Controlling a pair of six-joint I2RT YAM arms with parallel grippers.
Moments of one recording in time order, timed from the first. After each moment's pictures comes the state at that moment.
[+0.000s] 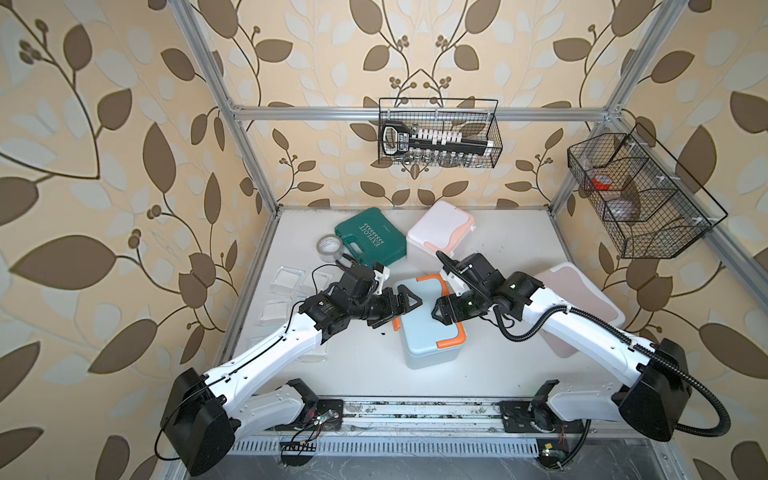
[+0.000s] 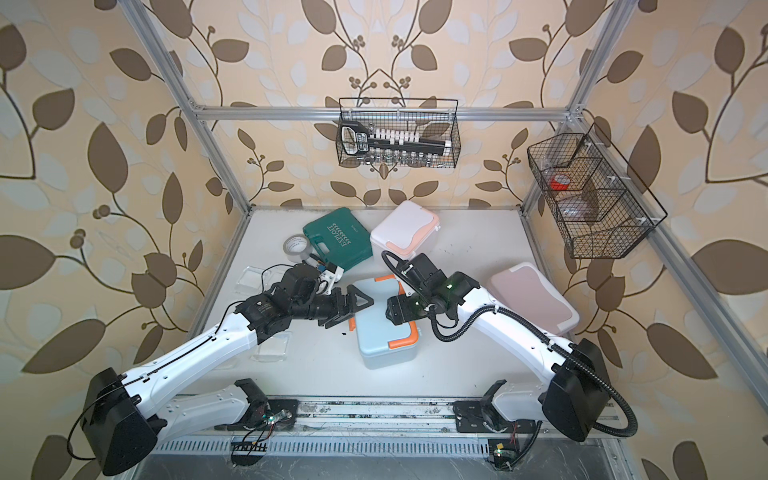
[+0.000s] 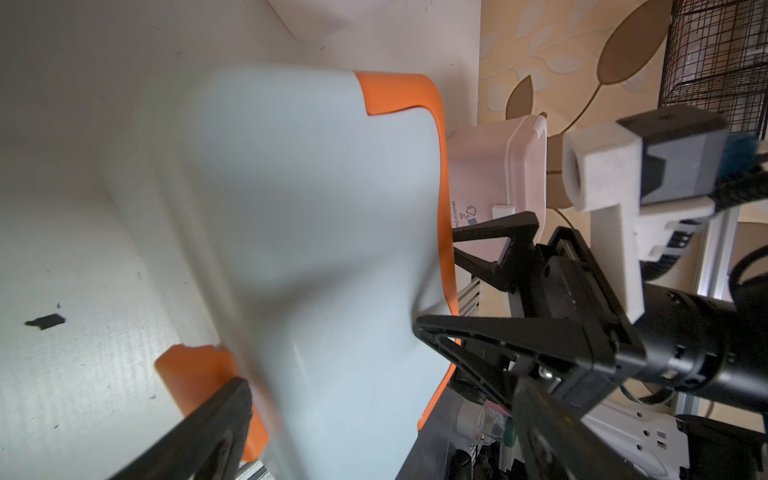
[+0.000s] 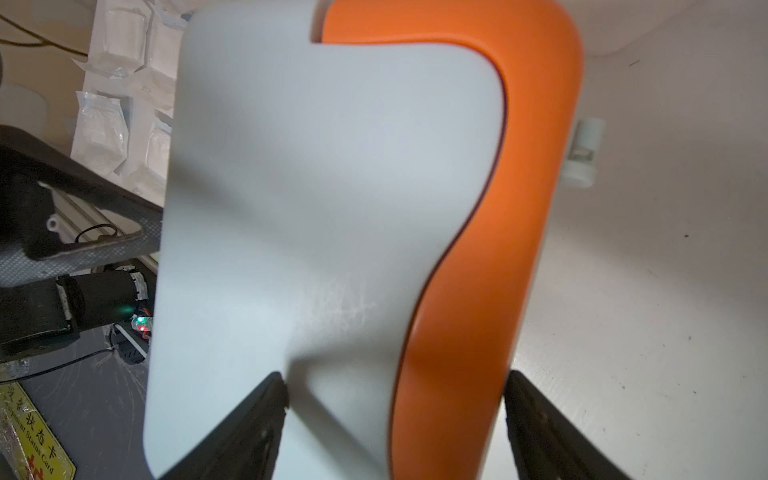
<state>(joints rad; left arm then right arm) -0.65 1.08 0.81 -0.39 0.46 -1.00 0.69 1.33 1.09 -0.81 -0.17 0.42</state>
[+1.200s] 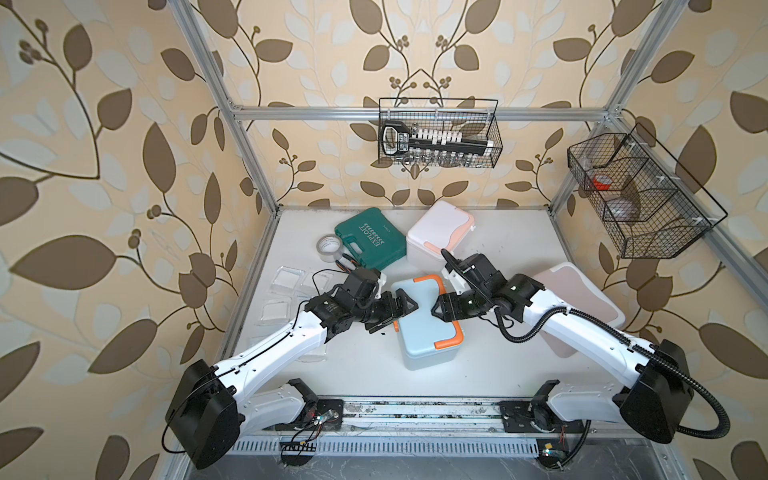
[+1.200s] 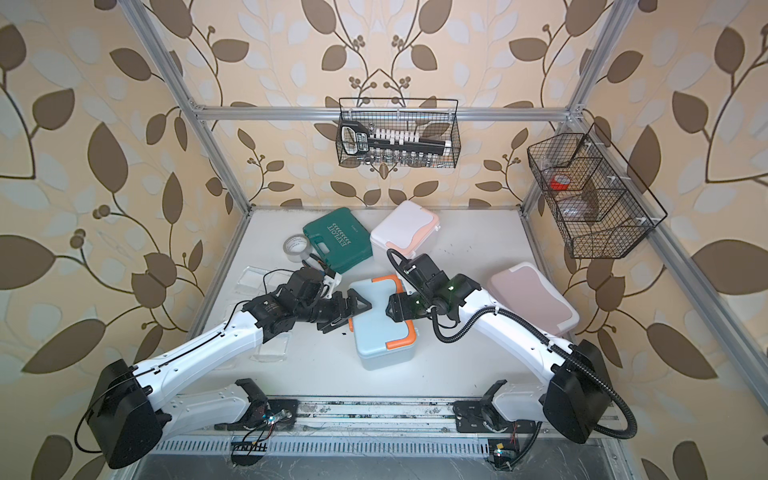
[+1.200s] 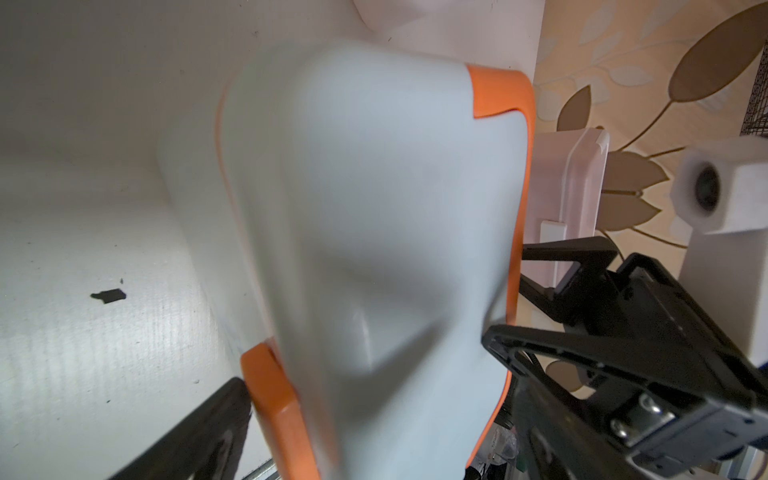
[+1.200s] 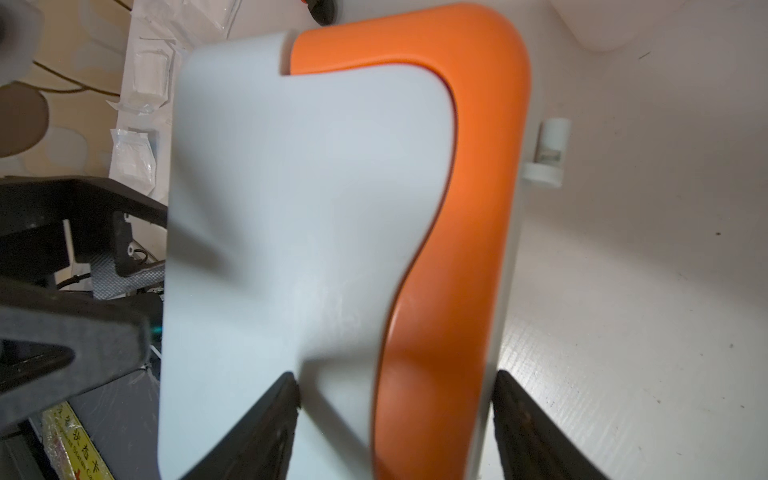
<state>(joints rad) -0.64 1.15 0.78 -0.39 0.42 -1.02 0.67 1.32 1.04 -0.72 -0.20 0.51</state>
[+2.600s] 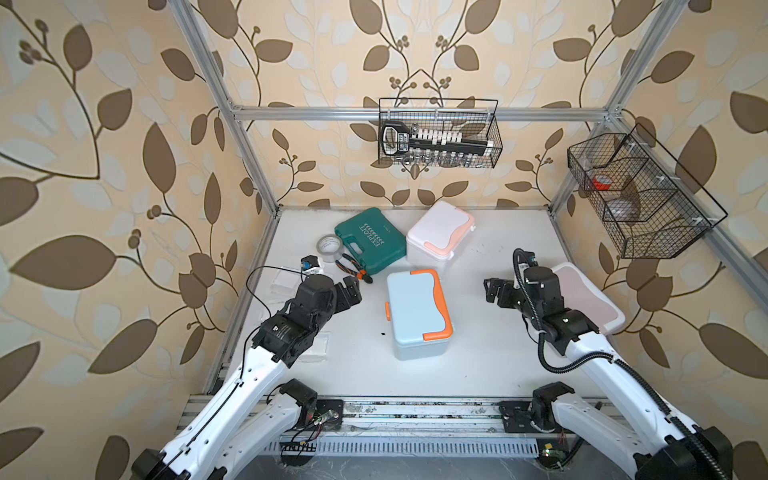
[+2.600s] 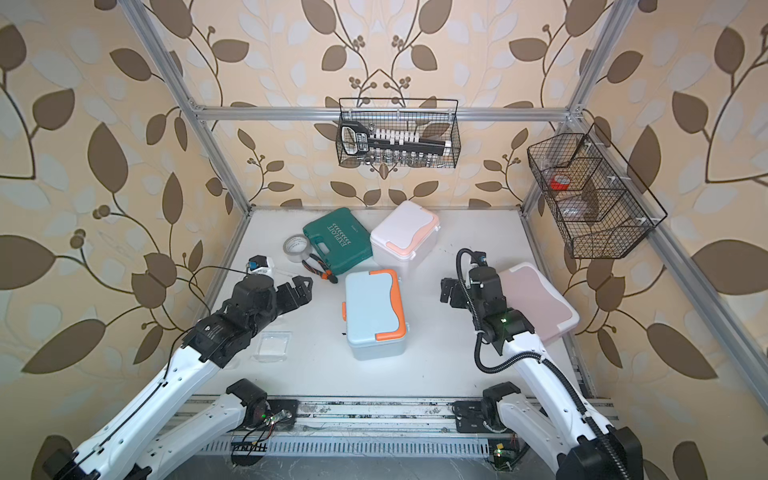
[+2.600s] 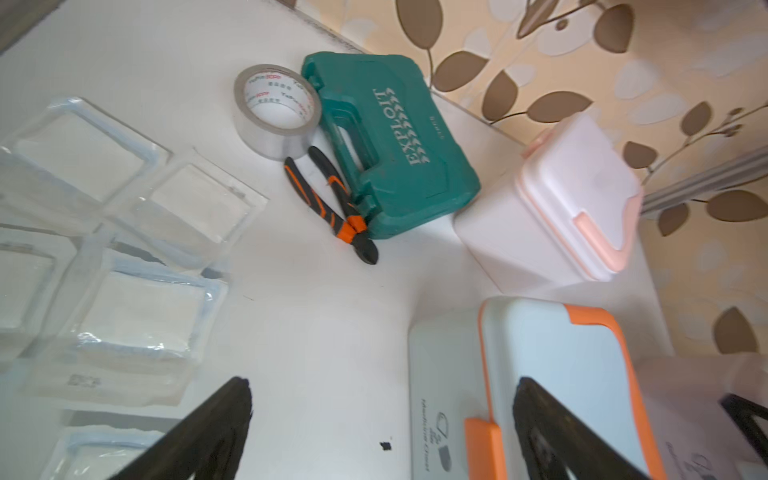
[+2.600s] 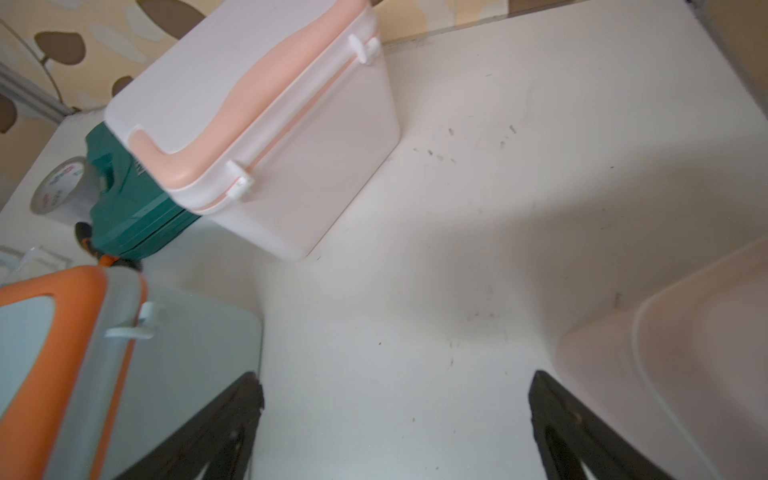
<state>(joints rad) -0.44 0.81 0.75 -0.58 -0.25 -0.71 0.22 0.93 0.63 -0.34 0.10 0.34</state>
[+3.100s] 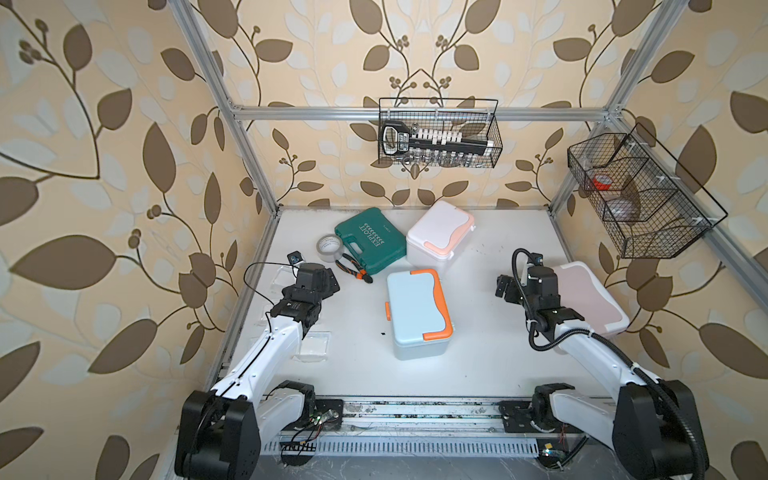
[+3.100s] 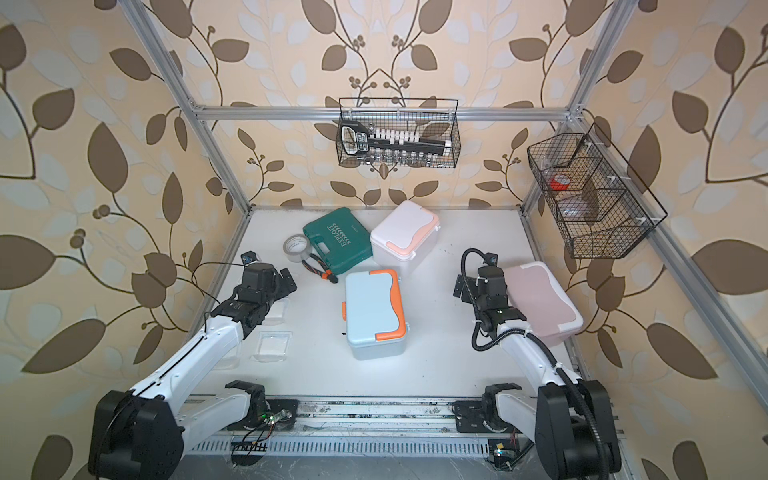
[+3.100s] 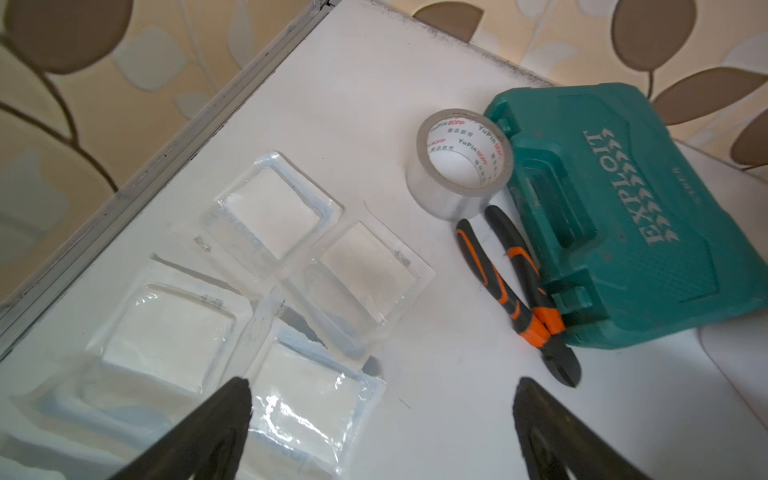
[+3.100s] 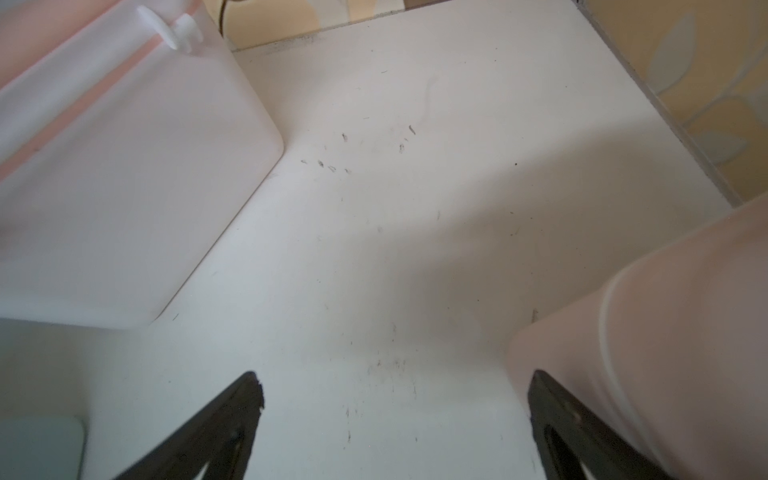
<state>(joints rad) -0.12 1.10 0.63 -0.26 -0.34 -0.49 0.07 1.16 0.53 -0.01 0.19 0.27</state>
